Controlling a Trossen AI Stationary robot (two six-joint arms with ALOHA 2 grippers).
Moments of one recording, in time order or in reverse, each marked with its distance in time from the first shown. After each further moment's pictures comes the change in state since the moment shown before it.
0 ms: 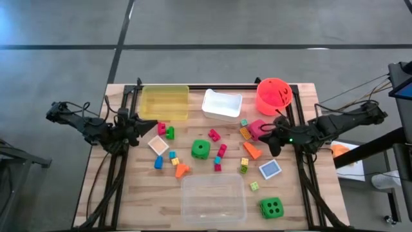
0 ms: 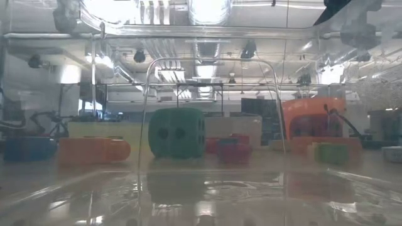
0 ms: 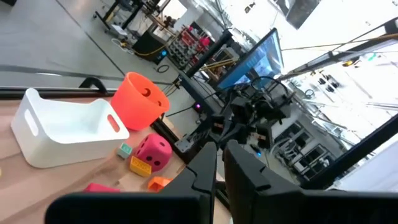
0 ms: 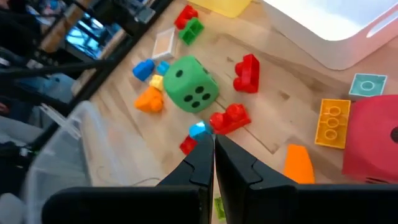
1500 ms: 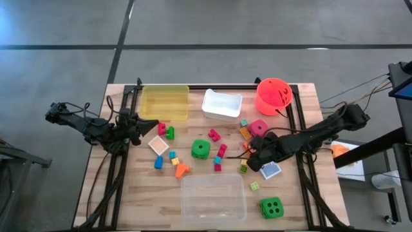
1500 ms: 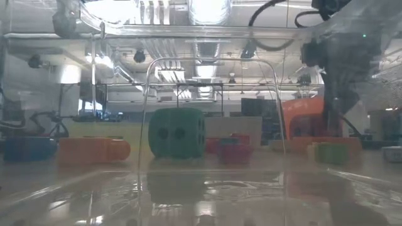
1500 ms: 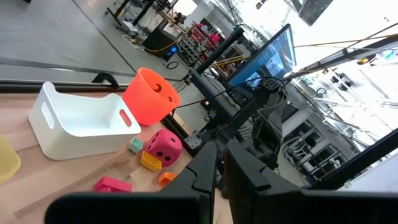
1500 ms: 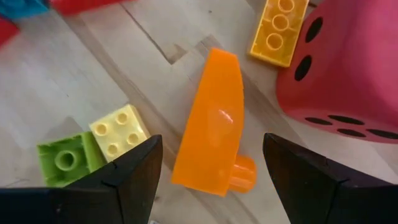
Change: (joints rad) left arm 0.023 0.000 0.000 -0.055 0.001 -0.041; right arm 0.005 0.601 0.000 -0.120 -0.034 -0.031
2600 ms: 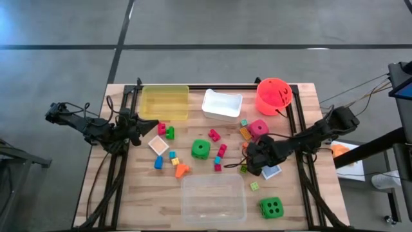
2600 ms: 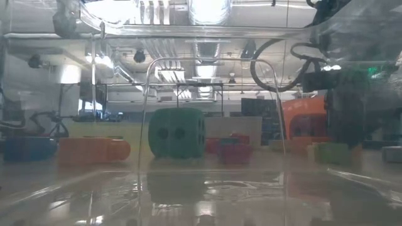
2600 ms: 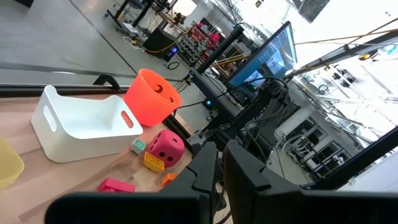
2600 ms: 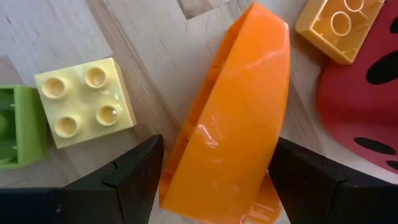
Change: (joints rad) left arm 0.000 0.000 0.000 -0.002 0.000 0.023; right arm -0.003 0.149 -0.078 0.154 -0.018 -0.219
